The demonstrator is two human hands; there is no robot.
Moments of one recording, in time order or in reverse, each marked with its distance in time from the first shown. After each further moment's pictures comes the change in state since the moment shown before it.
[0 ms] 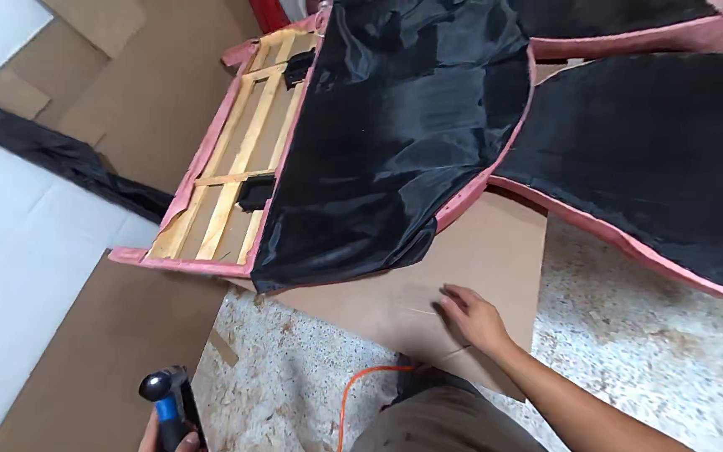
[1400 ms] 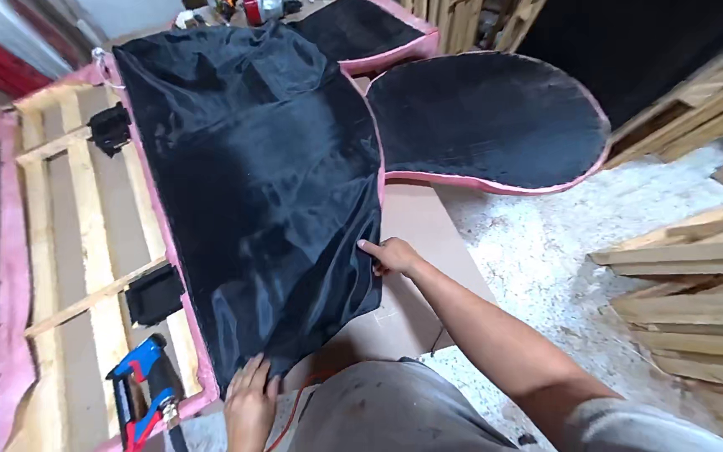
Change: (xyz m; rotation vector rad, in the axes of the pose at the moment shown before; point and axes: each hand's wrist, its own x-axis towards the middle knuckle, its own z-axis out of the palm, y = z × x) left_hand 0.328 0.036 0.174 0.515 -0.330 1.066; right_hand 0.150 -0.116 0.007 0.245 0.097 0.746
